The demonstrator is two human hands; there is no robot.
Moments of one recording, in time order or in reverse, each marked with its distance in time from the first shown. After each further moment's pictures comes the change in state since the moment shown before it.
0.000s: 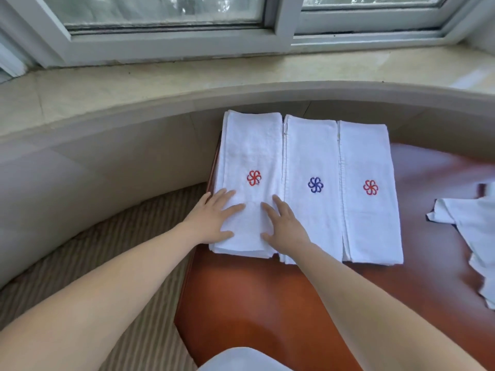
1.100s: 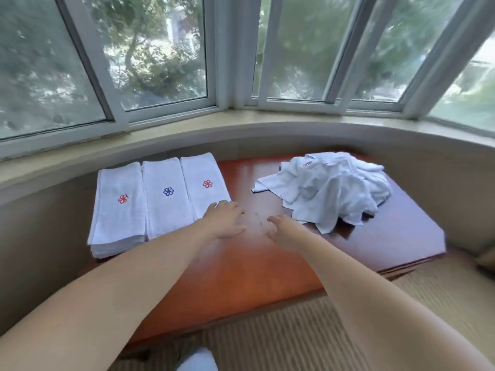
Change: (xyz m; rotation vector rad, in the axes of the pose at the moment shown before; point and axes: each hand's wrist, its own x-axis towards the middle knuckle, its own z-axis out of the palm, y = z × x) left_hand -0.112 0.539 -0.117 0.143 0.220 0.194; right_hand -0.489 0.258 -0.042 0.094 0.284 0.322
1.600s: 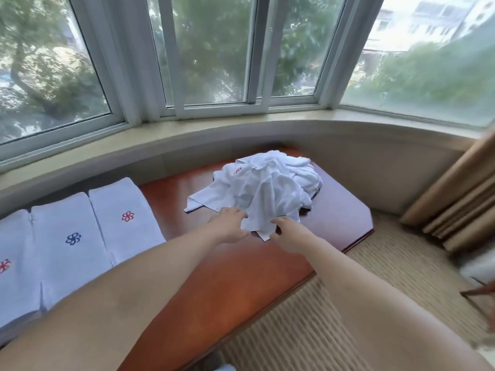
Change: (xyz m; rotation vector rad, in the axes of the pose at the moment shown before) left_hand 0.155 0.172 -0.019 -0.130 -0.088 0.230; right_hand -0.027 0.190 -0.057 0.159 0.132 0.263
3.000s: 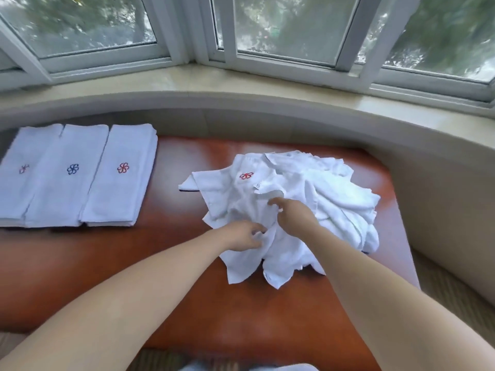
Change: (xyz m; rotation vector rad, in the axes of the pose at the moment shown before) left_hand 0.312 0.072 0.024 -0.544 -0.214 -0.473; right_hand 0.403 0.156 -0.091 -0.005 -0.272 -0.474
